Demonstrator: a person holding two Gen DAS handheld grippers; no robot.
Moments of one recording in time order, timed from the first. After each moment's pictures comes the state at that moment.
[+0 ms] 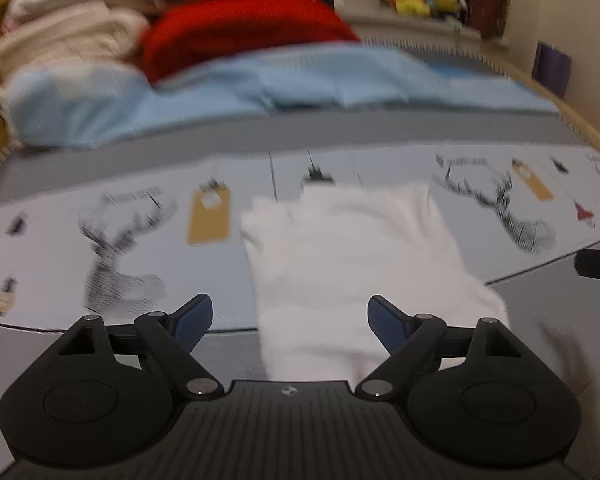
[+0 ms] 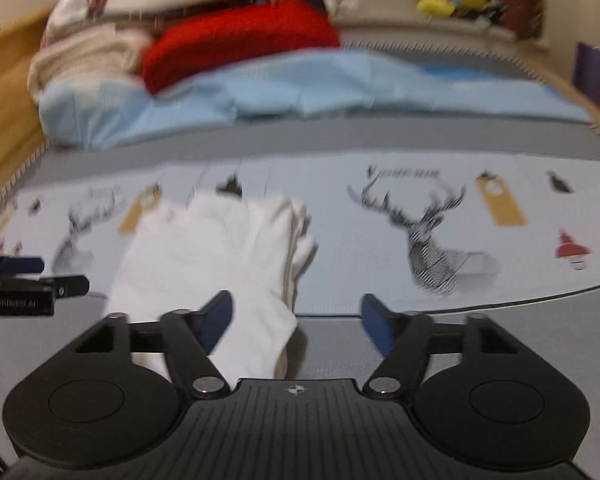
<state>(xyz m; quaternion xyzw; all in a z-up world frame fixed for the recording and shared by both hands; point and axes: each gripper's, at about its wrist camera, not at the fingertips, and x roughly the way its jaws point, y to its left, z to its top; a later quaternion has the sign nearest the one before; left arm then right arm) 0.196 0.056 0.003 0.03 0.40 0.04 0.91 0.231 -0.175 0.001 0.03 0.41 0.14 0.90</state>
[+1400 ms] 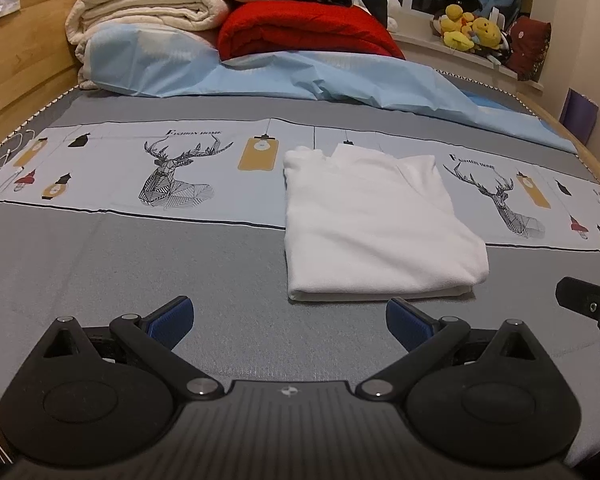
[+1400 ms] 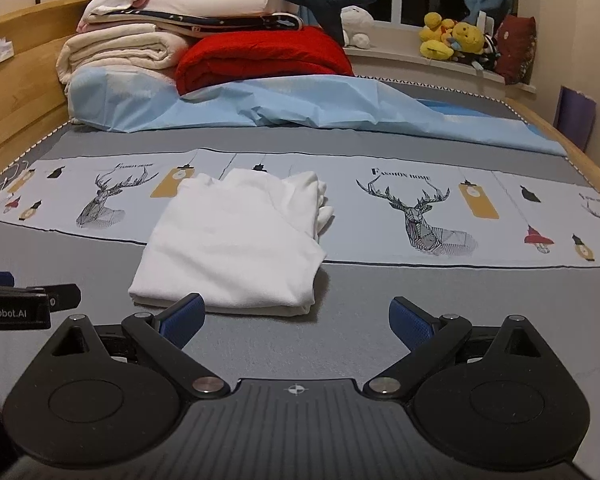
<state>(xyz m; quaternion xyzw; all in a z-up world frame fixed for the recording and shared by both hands) 0.055 0.047 -0.017 -0.06 0.39 0.11 0.91 0.100 -0.147 0.002 -0.03 0.37 0.13 0.92</state>
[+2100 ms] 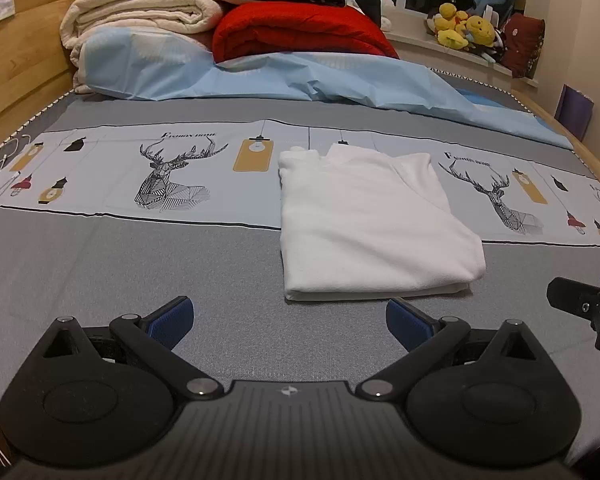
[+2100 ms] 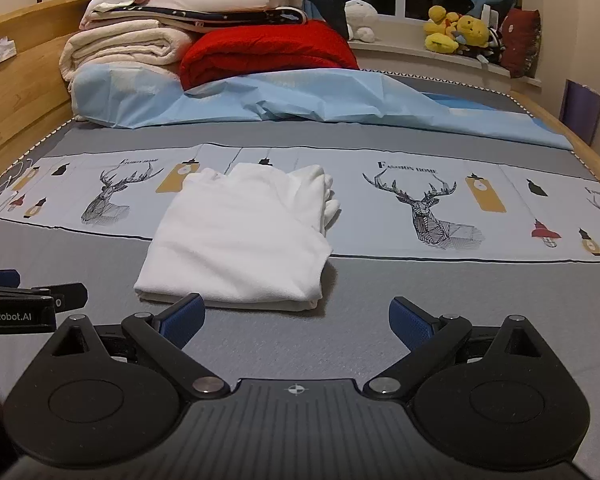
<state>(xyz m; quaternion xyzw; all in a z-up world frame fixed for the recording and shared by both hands) 0.055 0.043 -0.018 -0.05 0.39 0.10 0.92 0.100 -0.145 -0.001 -0.03 0.38 0.14 0.91</state>
